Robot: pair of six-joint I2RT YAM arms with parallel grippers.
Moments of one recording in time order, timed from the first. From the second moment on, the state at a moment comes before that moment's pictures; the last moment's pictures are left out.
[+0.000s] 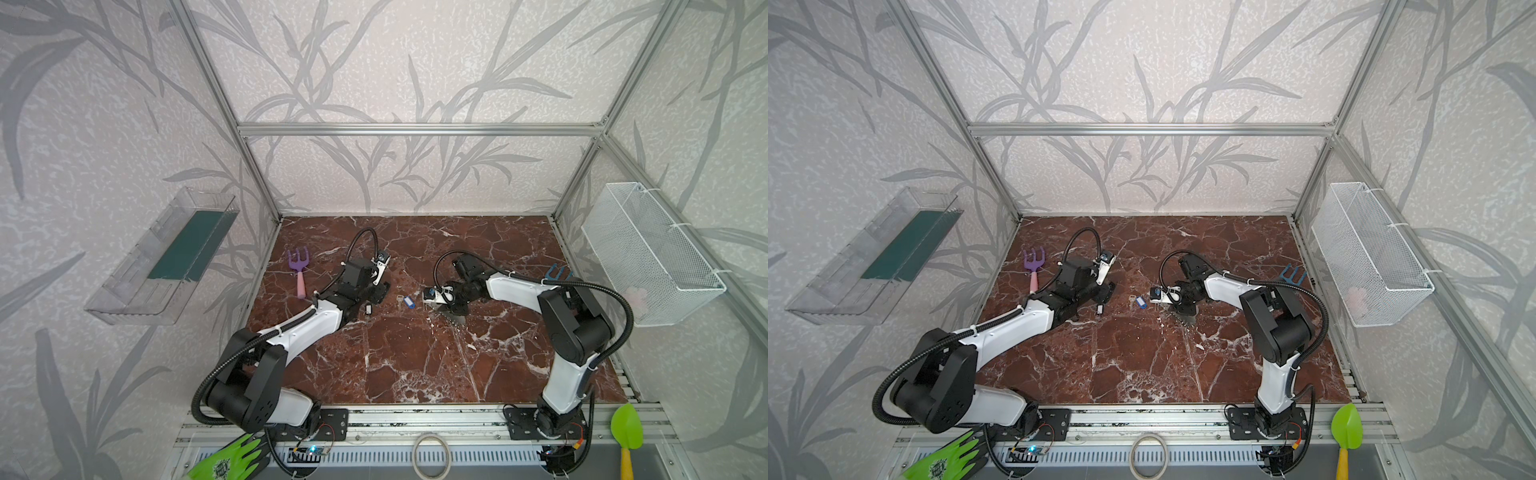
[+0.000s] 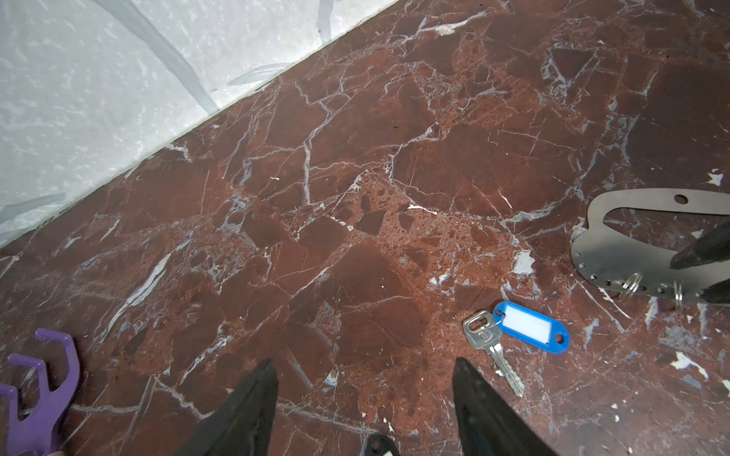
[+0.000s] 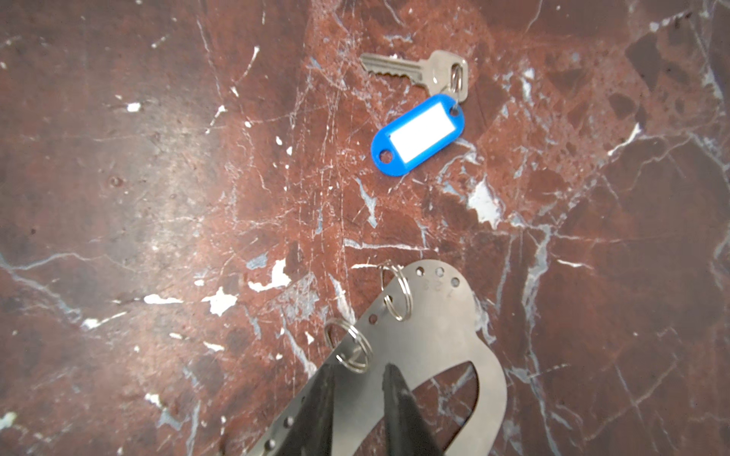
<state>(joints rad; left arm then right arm) -0.44 1.42 0.77 0.02 -0.09 0.21 0.49 1.87 1.10 -0.40 -0.43 -1.06</state>
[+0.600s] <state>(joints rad) -0.44 1.44 0.77 0.03 -0.09 0.21 0.49 1.88 1.10 -0.38 -0.42 -0.97</state>
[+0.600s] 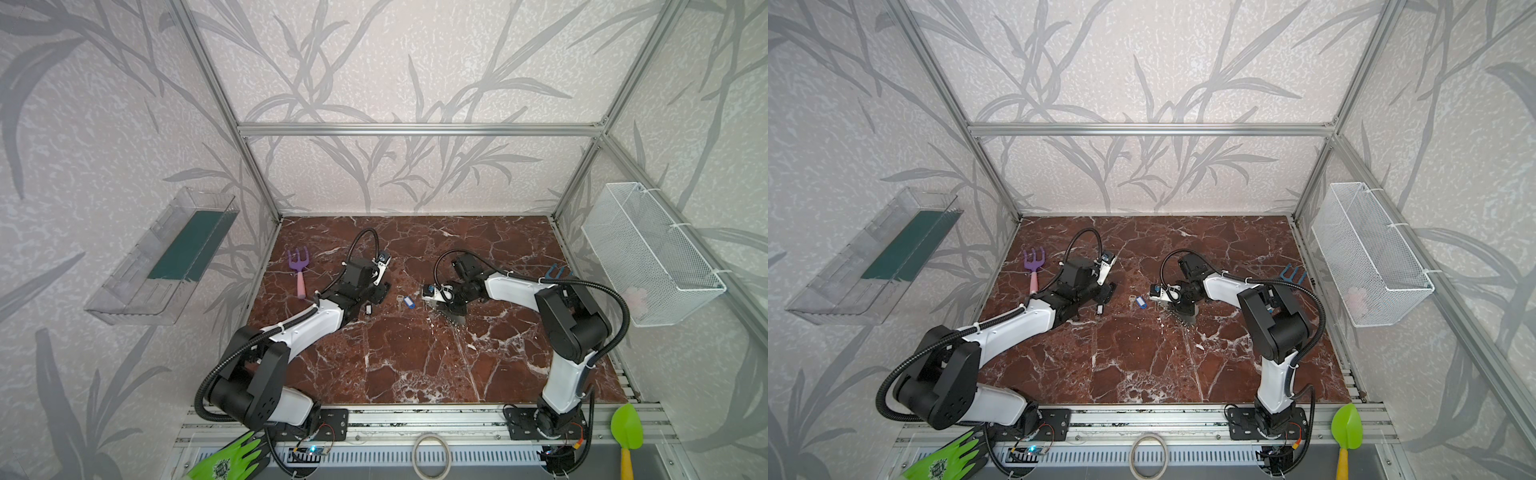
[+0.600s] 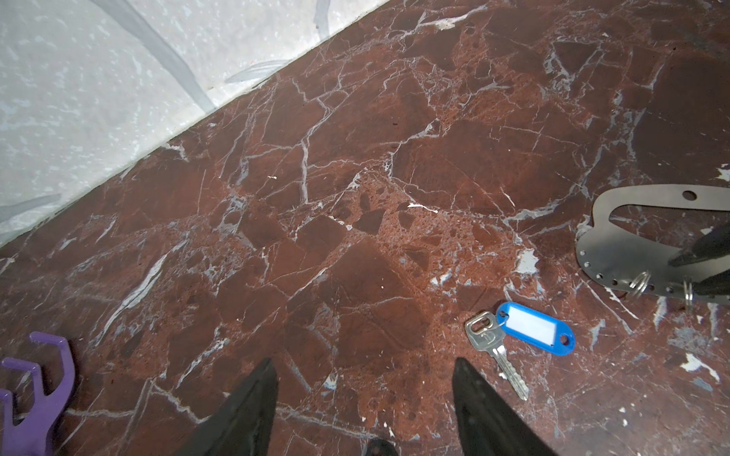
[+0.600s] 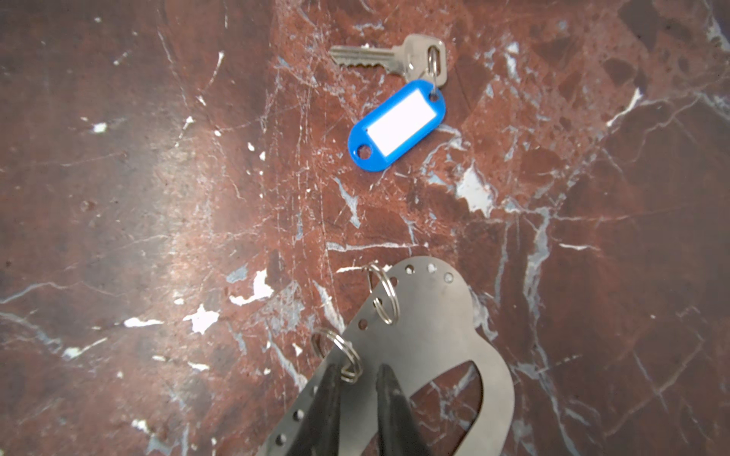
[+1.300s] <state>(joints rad) -0.44 1.44 0.75 0.04 -0.09 0.20 0.49 1.90 1.11 -0.38 -0.45 -0.92</state>
